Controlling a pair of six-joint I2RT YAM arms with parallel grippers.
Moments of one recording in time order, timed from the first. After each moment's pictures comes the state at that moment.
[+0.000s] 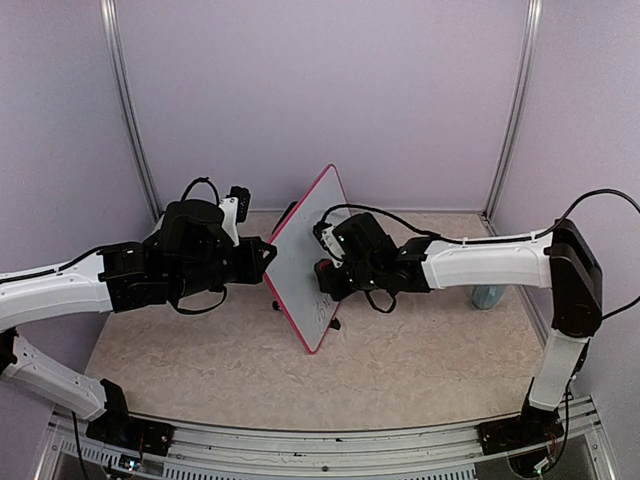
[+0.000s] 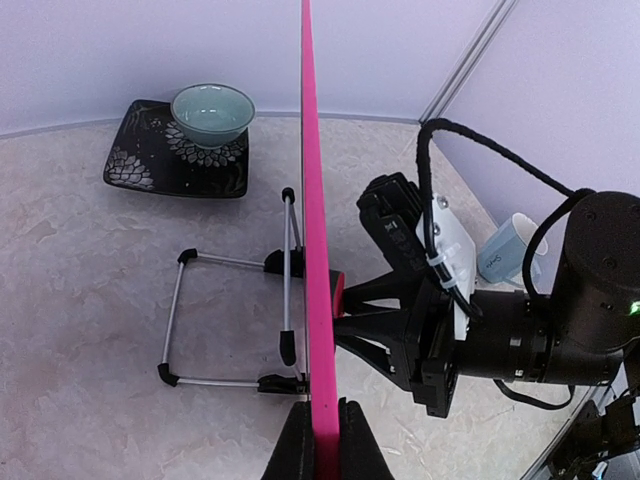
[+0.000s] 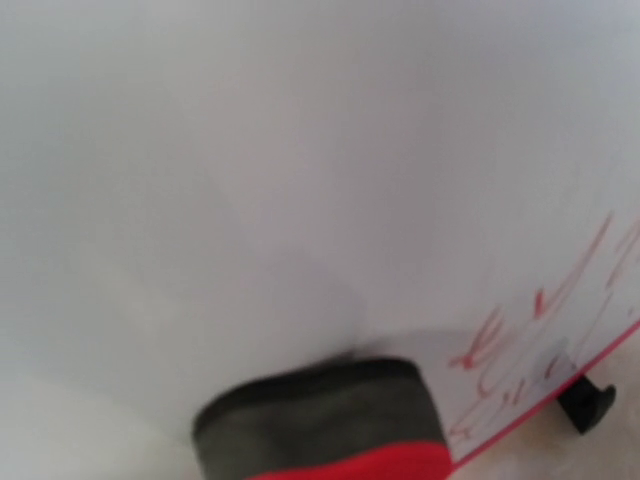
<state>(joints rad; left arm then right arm) -1.01 1.24 1.02 -0.21 -0.34 -0.56 0.96 1.83 1.32 -0.17 0.21 0.19</state>
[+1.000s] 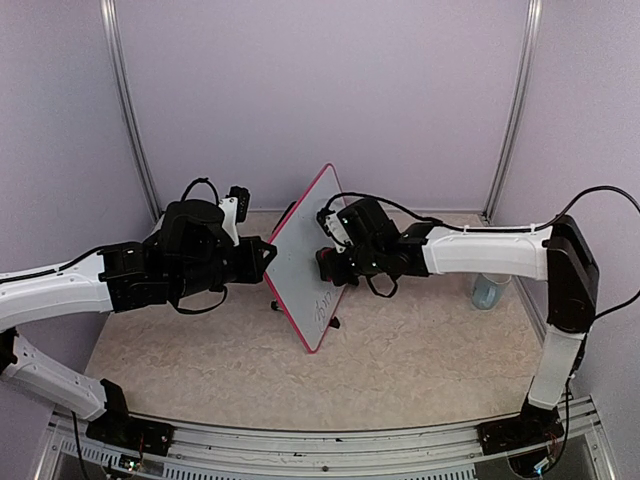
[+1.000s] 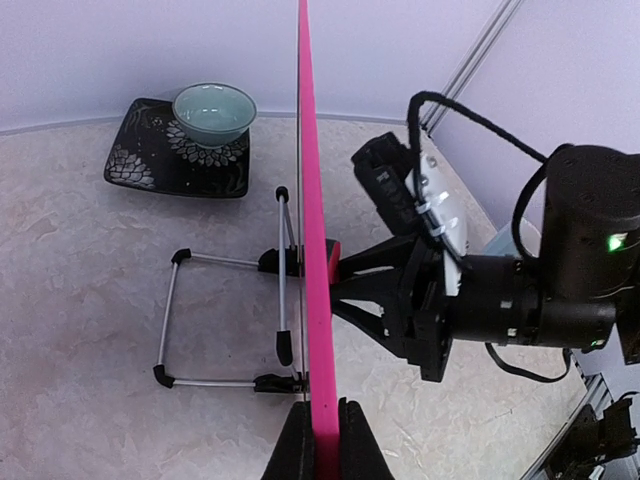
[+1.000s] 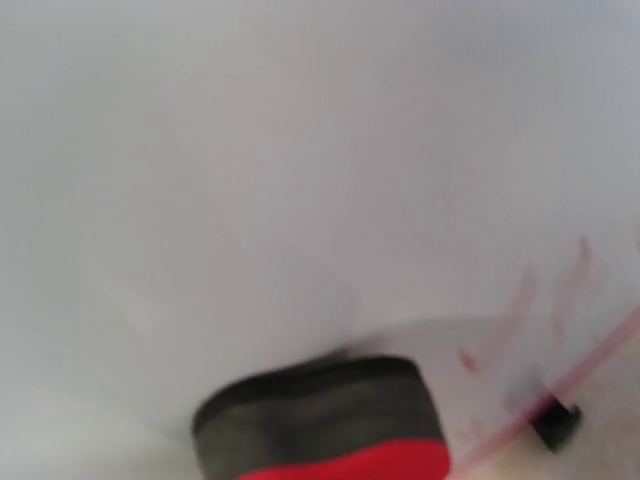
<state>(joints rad) -1.01 1.24 1.02 -0.21 -0.35 -0.58 0.90 1.88 1.41 -0.24 0.17 0.19</state>
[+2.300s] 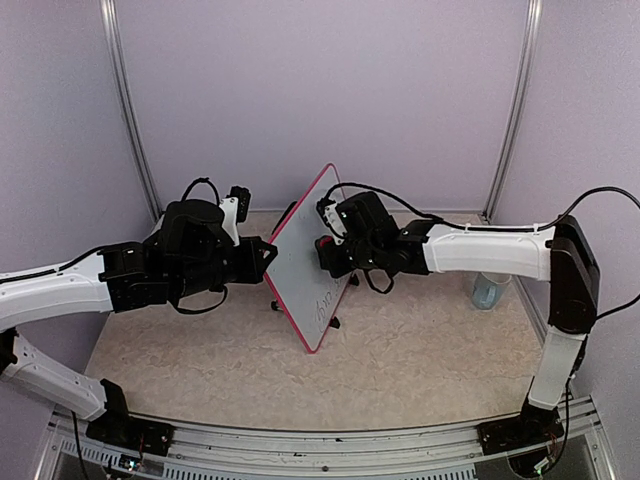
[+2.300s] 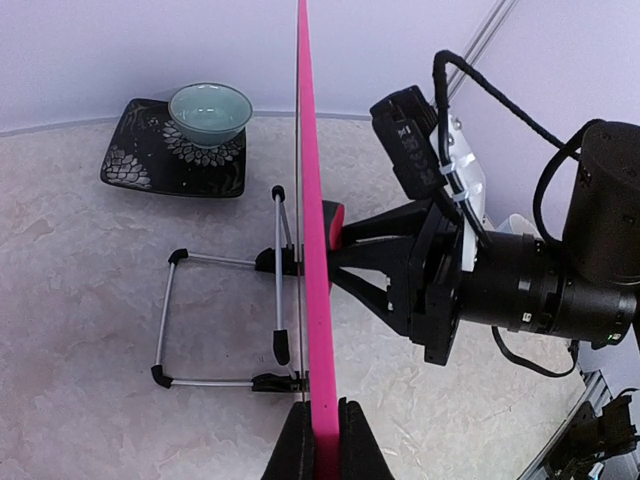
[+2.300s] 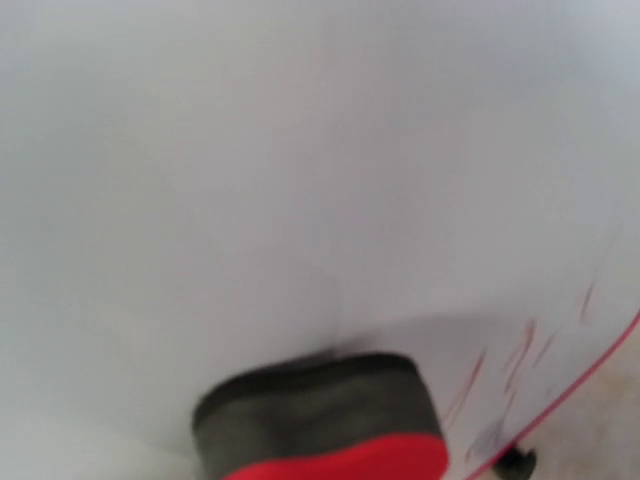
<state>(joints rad) -1.01 1.24 1.02 -0.21 -0.34 -0.57 0.91 1.85 1.43 -0.20 0.23 0.18</state>
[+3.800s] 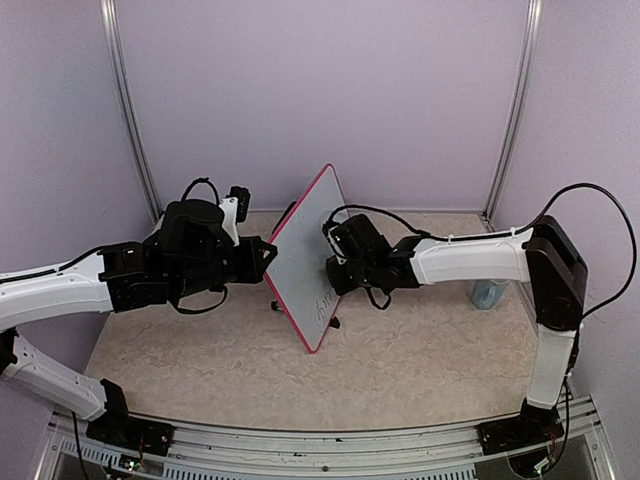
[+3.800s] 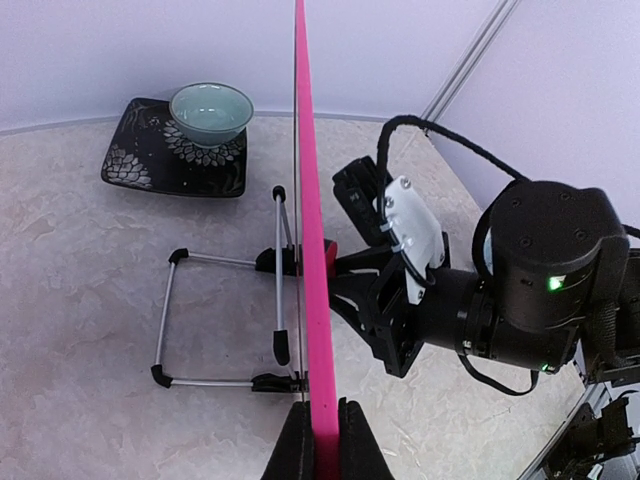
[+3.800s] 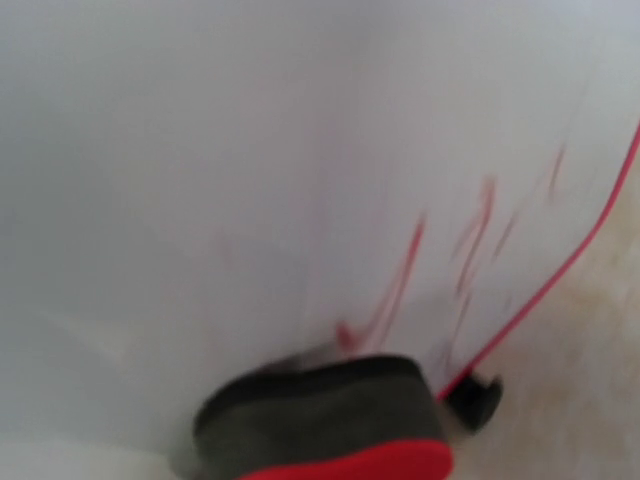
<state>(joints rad) -1.01 1.24 1.02 -0.21 -0.34 -0.58 0.91 1.92 1.39 -0.19 0.34 0.20</state>
